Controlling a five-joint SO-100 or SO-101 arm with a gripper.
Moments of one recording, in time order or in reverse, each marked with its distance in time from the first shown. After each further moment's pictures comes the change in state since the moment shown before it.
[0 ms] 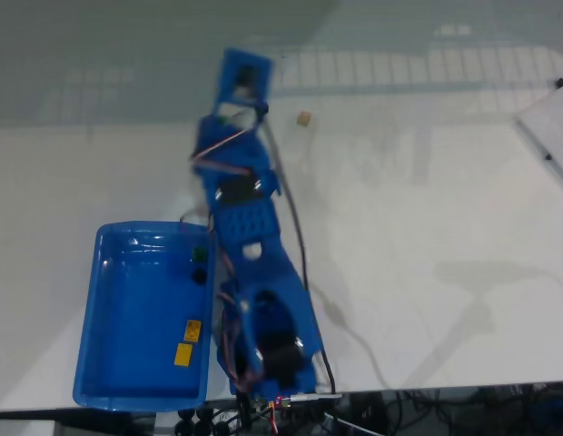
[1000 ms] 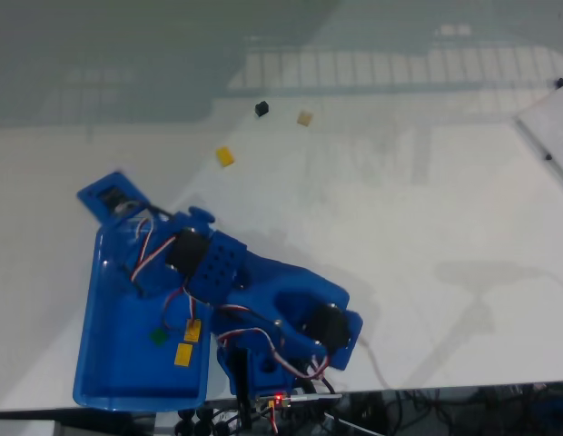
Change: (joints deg) arm -39.6 1.8 0.0 28.2 0.2
